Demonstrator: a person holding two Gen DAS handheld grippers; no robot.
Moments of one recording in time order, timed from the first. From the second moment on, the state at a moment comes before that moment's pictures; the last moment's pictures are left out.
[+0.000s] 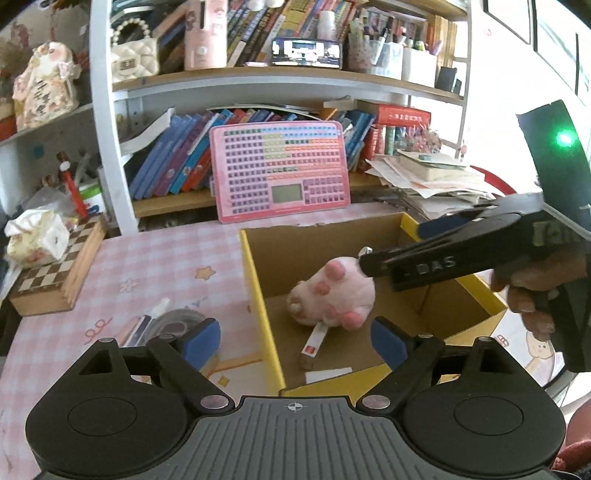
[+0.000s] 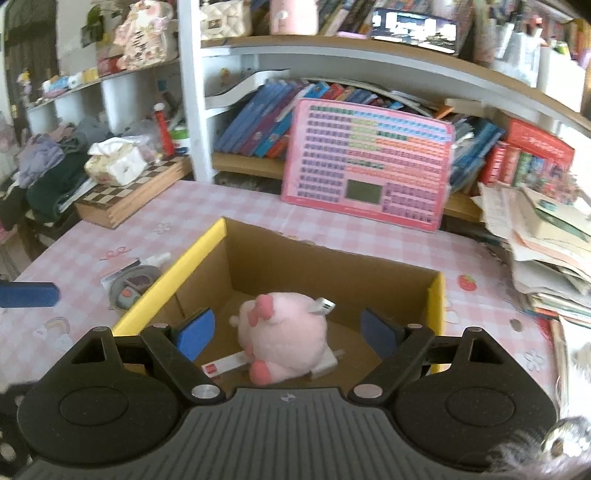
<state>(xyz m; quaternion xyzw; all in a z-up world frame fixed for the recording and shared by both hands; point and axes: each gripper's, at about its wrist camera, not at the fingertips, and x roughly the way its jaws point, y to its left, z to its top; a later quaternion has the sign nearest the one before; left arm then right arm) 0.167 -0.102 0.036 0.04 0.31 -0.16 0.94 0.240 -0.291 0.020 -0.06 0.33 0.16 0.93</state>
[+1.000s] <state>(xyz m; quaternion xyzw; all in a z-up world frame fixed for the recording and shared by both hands) 0.121 -0.015 0.034 0.00 0.30 -0.20 0.93 0.125 -0.273 0.031 0.00 0.31 -0.01 0.95</state>
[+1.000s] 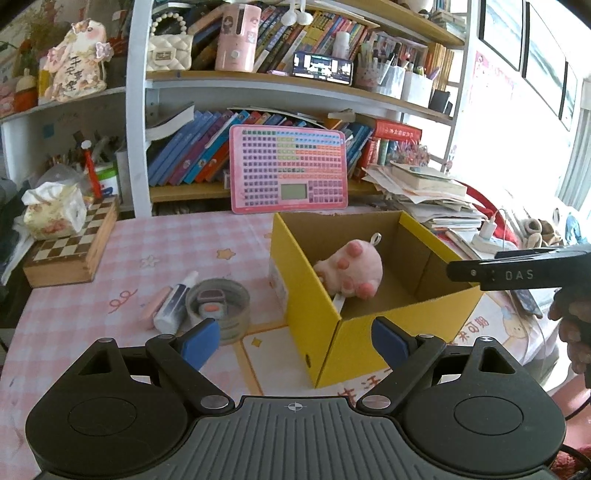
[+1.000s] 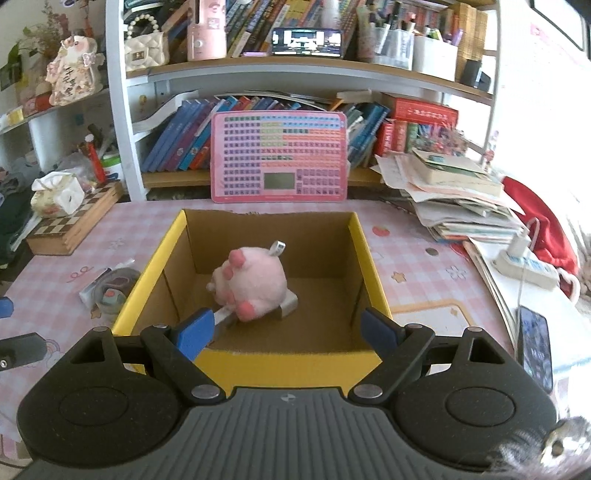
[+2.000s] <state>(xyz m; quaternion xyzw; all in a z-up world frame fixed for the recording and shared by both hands) 0.078 0.047 0.016 0.03 0.33 -0.21 0.92 0.028 -0.179 -0.004 0.02 0.34 -0.04 0.94</state>
